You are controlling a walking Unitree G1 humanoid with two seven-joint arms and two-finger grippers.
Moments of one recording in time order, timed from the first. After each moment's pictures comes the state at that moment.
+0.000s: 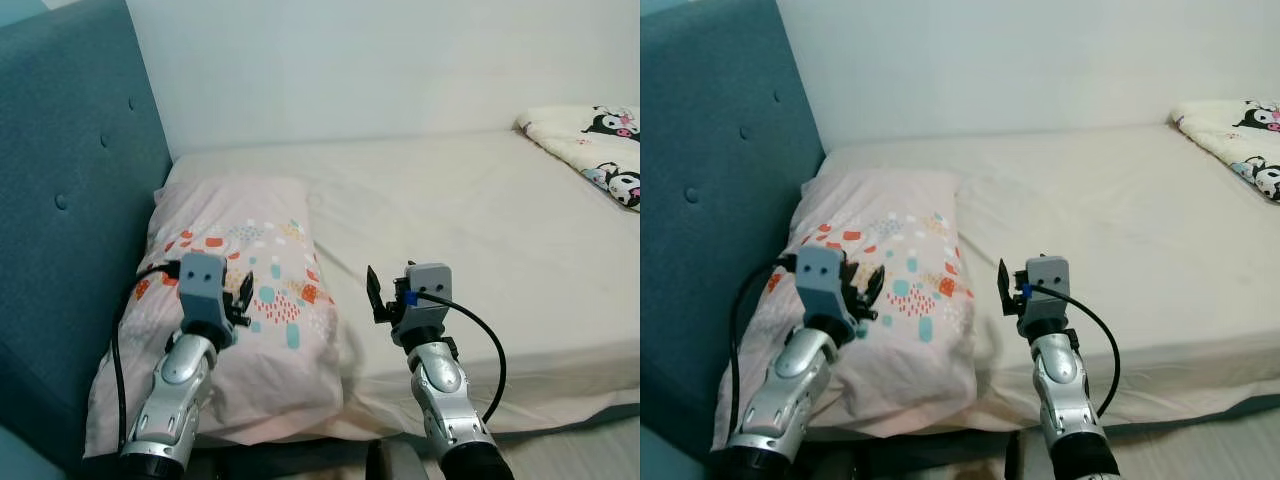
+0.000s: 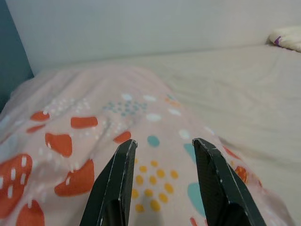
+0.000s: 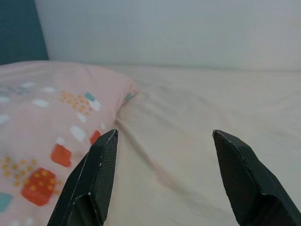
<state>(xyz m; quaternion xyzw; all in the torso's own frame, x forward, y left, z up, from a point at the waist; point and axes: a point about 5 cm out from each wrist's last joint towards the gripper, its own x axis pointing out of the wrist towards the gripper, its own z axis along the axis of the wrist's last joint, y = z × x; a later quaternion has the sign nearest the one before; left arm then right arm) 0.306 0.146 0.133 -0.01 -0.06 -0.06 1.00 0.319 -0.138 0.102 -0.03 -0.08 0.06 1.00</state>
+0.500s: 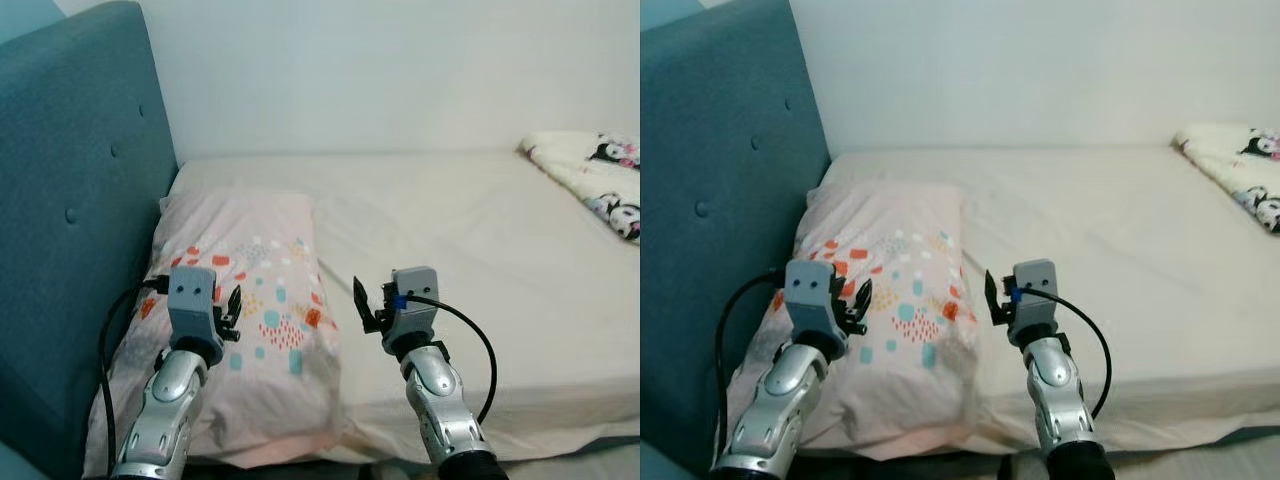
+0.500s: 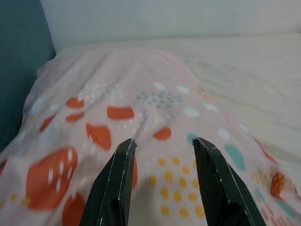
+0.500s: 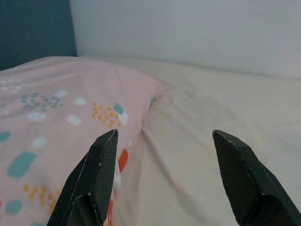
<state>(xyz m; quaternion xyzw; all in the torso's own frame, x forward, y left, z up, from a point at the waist) 0.292 0.153 0.110 0.01 -0.01 -0.03 1.00 0.314 -0.129 0.099 -0.03 -0.05 0.10 0.99</state>
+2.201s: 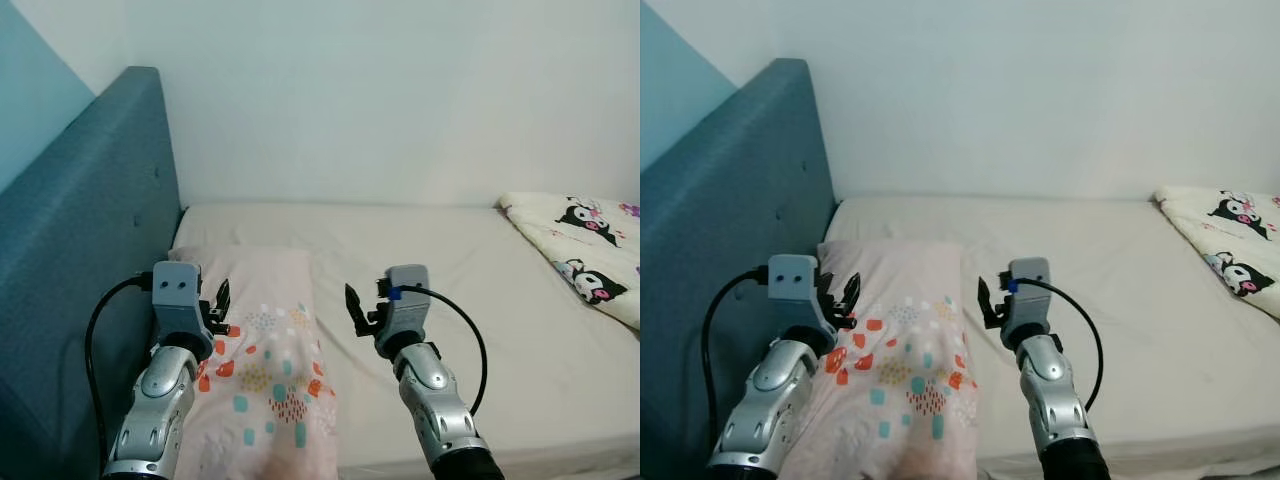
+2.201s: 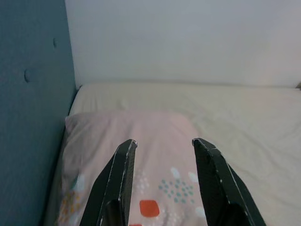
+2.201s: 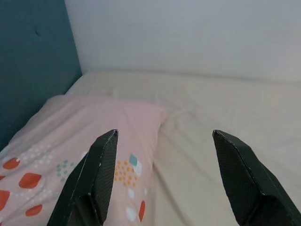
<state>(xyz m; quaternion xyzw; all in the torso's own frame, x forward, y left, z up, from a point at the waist) 0.295 0.167 0.116 -0.02 -0.01 -0.01 1.00 0.317 -0.126 0.092 0.02 0.03 0.09 1.00</state>
